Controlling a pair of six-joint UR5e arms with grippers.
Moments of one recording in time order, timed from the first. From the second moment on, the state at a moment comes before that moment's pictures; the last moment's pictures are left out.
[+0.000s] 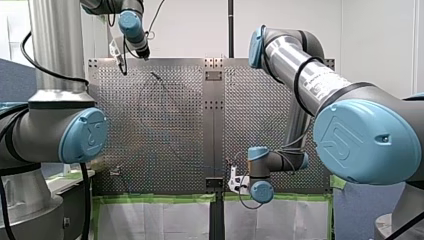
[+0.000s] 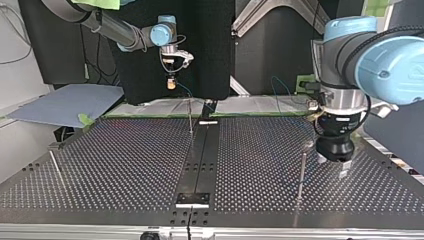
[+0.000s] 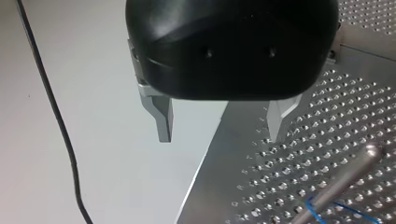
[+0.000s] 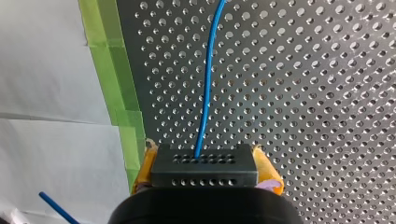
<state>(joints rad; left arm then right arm) -0.08 -1.48 -1.51 -3.35 -1.76 -1.94 2.15 -0.60 1.84 -1.08 1.77 1.68</state>
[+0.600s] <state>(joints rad) -0.10 -1.52 -1.44 -3.49 -1.82 -1.80 2.15 -0.60 1.84 -1.08 1.78 1.68</state>
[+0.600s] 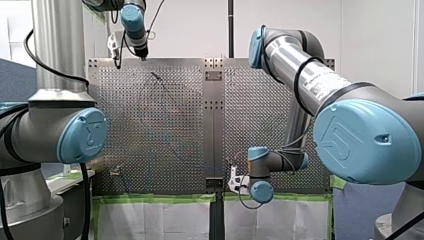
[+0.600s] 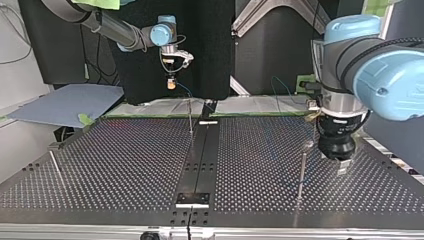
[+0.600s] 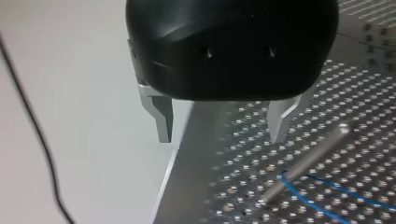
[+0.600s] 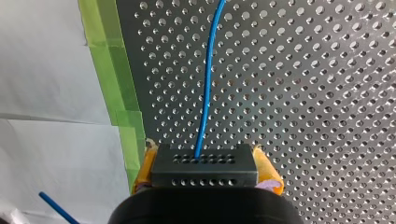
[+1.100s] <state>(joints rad) -0.13 -1.53 -1.44 -3.63 -1.84 -1.66 2.15 -0.60 1.84 -1.07 1.78 1.68</state>
